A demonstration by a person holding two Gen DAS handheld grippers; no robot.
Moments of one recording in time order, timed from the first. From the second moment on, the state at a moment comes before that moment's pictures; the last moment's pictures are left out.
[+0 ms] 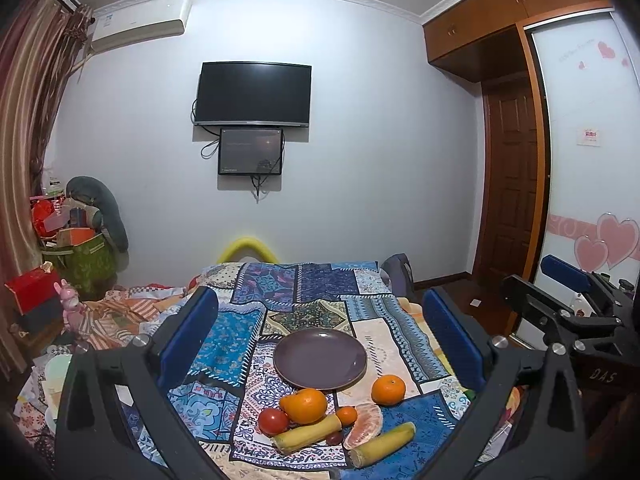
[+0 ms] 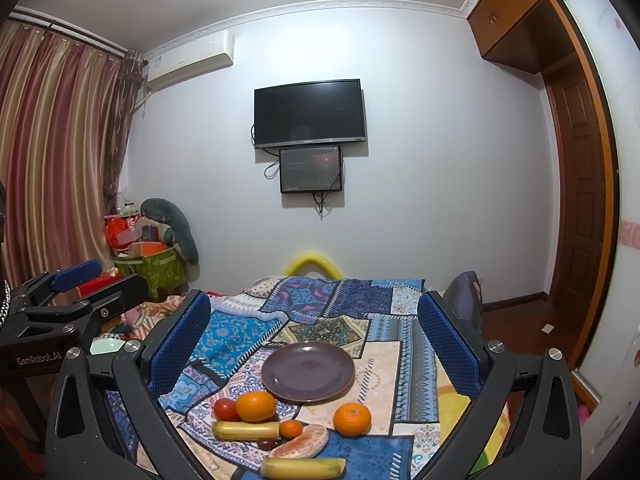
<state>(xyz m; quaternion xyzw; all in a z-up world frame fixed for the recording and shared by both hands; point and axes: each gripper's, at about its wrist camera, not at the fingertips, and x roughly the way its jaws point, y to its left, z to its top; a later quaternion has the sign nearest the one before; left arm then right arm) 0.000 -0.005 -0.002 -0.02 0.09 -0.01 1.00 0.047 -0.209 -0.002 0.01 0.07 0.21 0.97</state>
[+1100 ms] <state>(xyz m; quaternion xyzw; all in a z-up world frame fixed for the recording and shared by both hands) 0.001 -0.003 -0.001 -0.02 0.09 -0.01 1.00 0.047 -0.208 -0.002 0.01 0.07 0.21 0.97</state>
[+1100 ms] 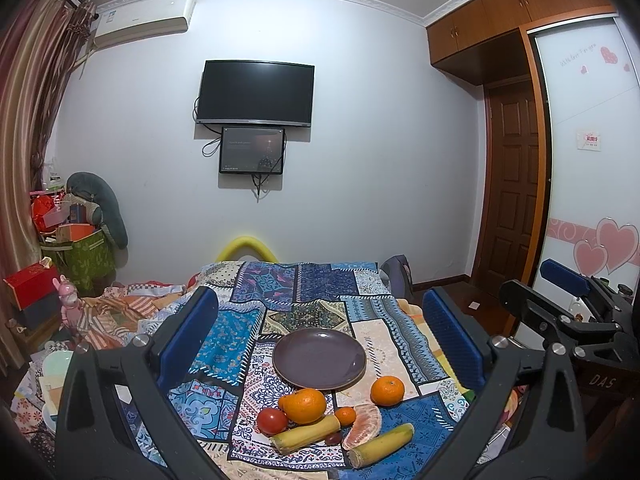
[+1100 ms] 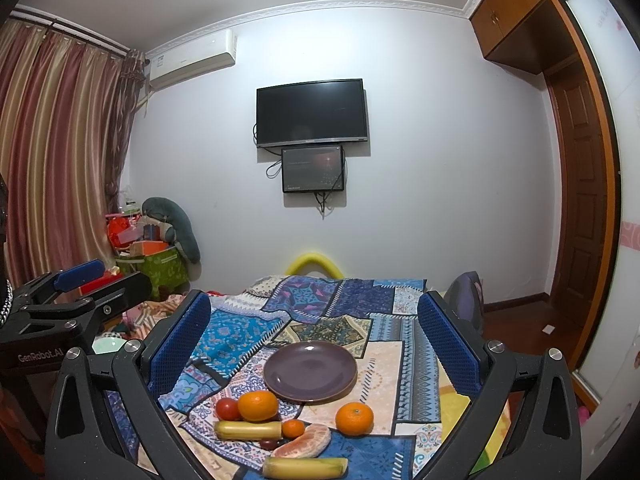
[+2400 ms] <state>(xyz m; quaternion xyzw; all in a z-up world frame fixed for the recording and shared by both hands) 0.157 0.023 -0.133 0.00 0.35 -0.04 0.93 0.161 -0.211 -0.110 -0.03 0.29 0.20 0.93</state>
